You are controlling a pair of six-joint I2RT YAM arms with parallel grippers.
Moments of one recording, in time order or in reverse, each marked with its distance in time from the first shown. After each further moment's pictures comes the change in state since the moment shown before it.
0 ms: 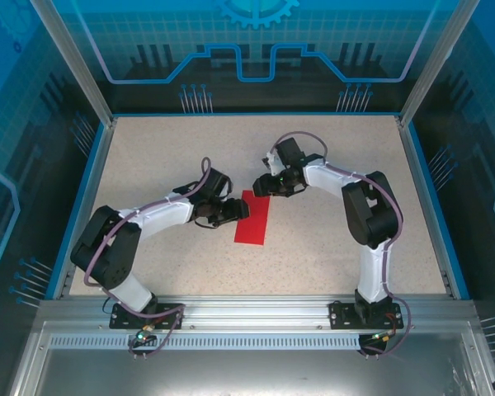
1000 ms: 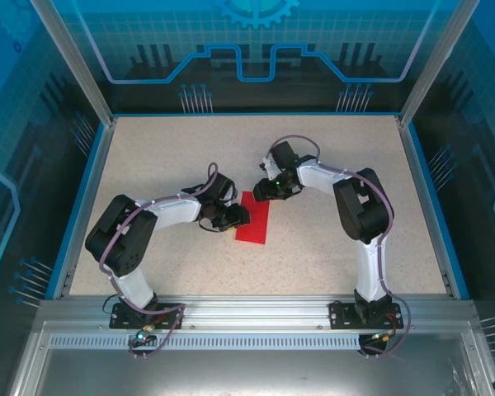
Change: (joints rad) left arm 0.000 0.111 0.000 0.045 0.078 -0.004; right arm 0.011 0.072 0.032 -0.032 0.047 -0.052
